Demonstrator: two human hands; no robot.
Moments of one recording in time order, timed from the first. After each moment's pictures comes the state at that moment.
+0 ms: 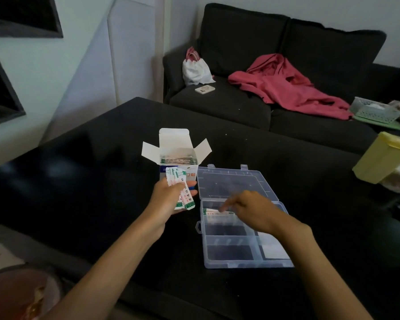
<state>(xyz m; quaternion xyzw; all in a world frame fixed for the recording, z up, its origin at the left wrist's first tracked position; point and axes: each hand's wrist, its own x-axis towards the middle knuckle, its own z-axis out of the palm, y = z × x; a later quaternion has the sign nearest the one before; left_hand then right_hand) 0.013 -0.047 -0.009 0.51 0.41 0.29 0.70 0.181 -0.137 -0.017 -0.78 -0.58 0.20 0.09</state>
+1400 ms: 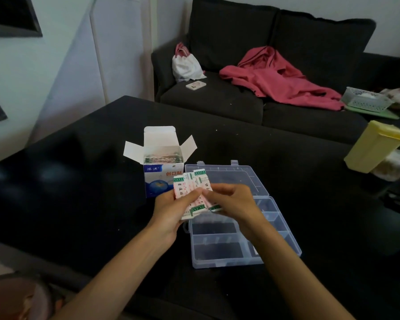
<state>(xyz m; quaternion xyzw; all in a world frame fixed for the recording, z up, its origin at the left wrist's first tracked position) 0.043 -0.069 -0.033 0.43 0.37 0.31 0.76 0.155 -0.136 -0.015 -0.71 -0.29 0.38 0.52</state>
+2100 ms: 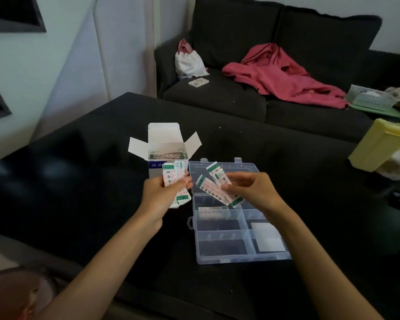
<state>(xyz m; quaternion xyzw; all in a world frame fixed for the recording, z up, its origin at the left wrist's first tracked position) 0.027 -0.047 -0.025 0.48 0.40 0.34 0.70 0.195 -0.141 -0.013 -0.74 -0.39 0.29 0.46</state>
